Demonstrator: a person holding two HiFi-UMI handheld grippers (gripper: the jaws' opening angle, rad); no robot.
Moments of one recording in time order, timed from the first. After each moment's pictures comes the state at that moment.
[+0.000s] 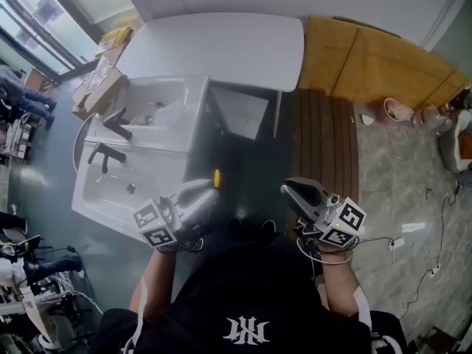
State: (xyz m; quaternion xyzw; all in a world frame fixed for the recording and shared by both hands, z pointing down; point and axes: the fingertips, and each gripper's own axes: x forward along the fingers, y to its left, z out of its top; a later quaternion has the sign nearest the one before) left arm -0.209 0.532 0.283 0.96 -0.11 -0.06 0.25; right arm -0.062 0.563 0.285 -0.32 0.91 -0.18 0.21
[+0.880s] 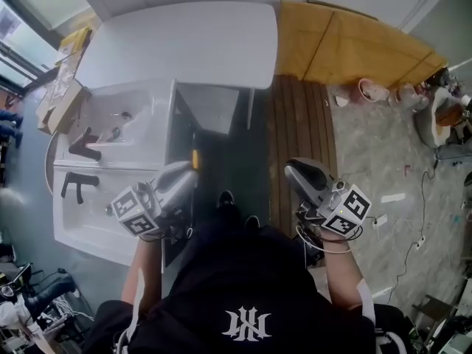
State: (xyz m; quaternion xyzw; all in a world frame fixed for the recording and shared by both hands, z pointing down) left arm -0.191 0.408 0.295 0.96 -0.07 -0.09 0.27; right arm -0.006 0.469 0.287 -0.41 0.88 -0.17 0.15
